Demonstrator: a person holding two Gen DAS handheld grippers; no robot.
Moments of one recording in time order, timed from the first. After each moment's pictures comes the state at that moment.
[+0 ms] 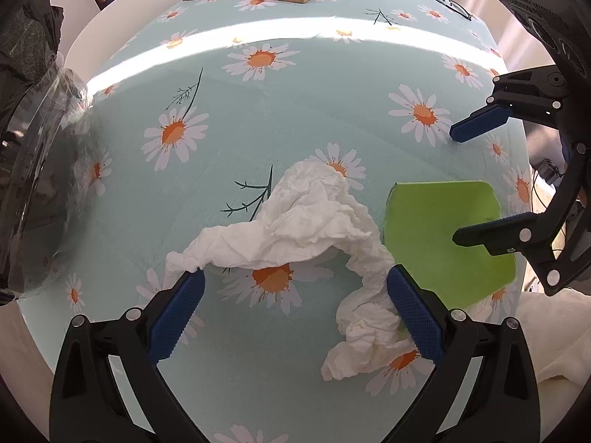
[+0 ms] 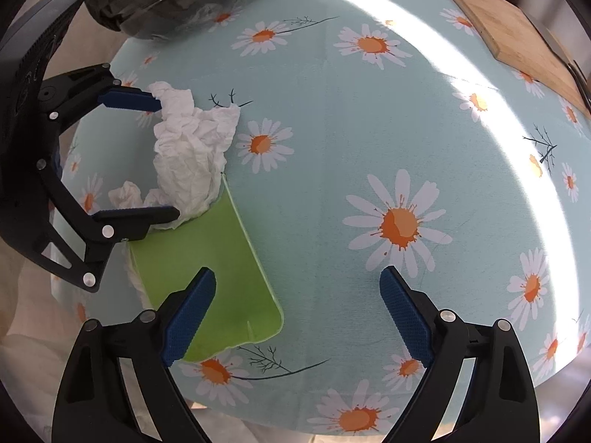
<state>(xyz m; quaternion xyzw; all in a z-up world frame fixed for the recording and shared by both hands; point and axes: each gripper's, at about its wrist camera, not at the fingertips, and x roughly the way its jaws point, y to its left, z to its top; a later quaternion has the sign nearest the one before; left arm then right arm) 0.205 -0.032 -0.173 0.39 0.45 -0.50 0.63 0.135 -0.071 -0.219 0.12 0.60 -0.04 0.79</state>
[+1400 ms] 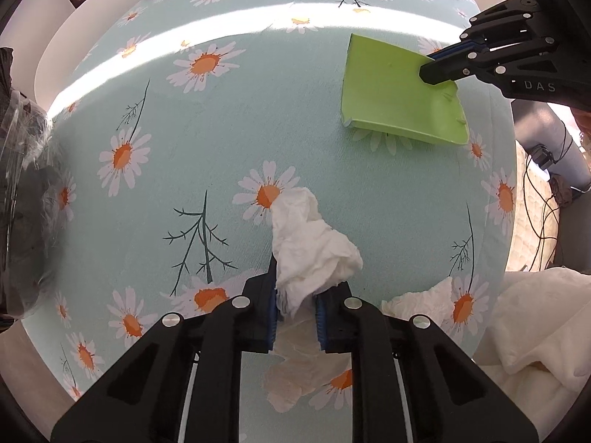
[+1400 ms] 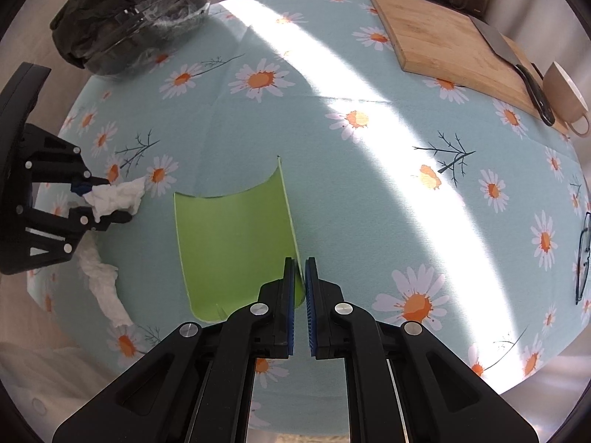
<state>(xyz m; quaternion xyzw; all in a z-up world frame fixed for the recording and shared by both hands) 0.170 -0.096 -0.173 0.42 0.47 -0.49 0.59 0.099 -0.166 -0.192 0.10 0.57 -0.08 0.81</state>
